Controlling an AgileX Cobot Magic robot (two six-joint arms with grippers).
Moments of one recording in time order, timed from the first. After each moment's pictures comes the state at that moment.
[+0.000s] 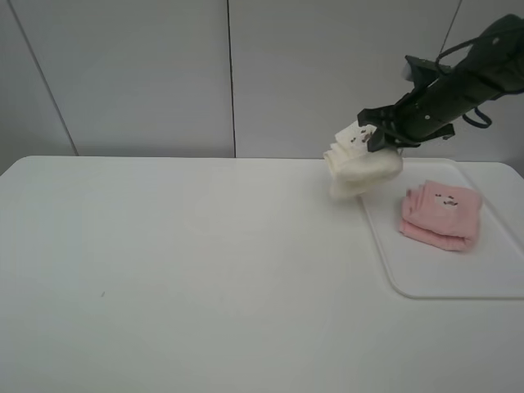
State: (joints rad) left arm 0.04 0.03 -0.51 -0.06 1.08 -0.07; right arm 0.11 1.86 -1.35 0.36 0.59 -0.31
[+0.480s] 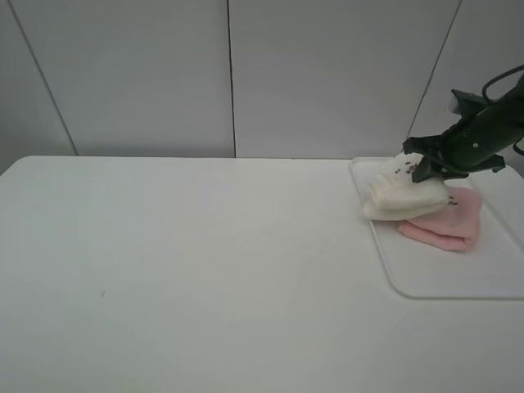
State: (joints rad) left arm 0.04 0.03 -0.51 -0.06 1.08 -0.07; right arm -0.05 1.83 -1.21 0.35 0.61 -0.35
